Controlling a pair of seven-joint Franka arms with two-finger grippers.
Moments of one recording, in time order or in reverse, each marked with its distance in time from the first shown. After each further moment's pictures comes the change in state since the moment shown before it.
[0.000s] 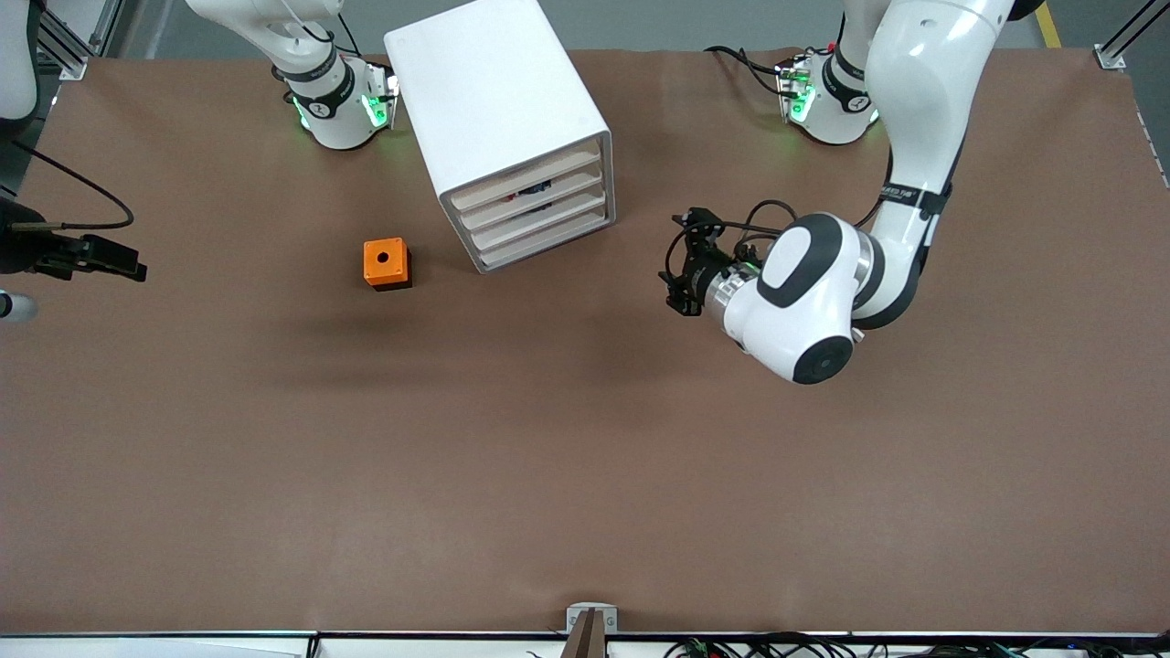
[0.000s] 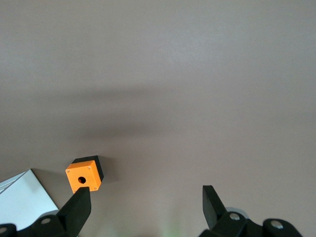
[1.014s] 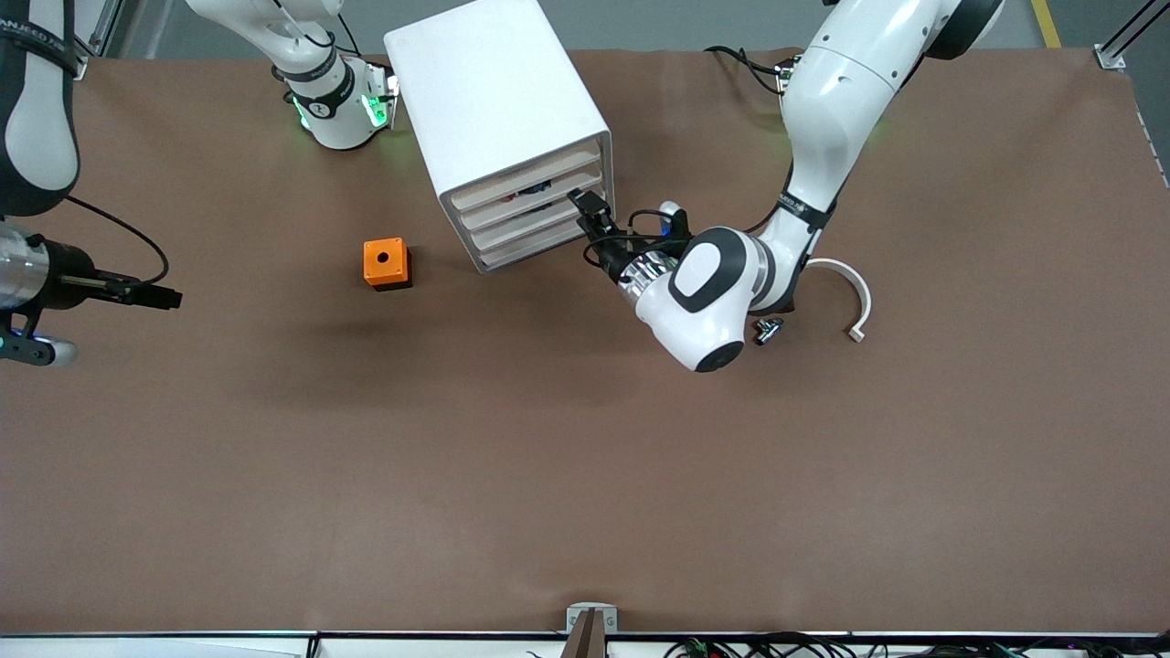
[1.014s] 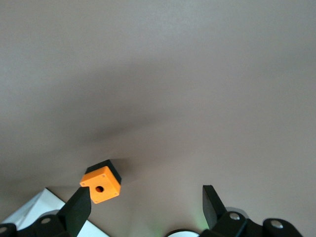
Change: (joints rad) left arm -0.165 0.117 -0.003 0.011 -0.344 0.033 -0.556; right arm 0.019 0.101 0.015 0.016 0.033 -0.031 0.297
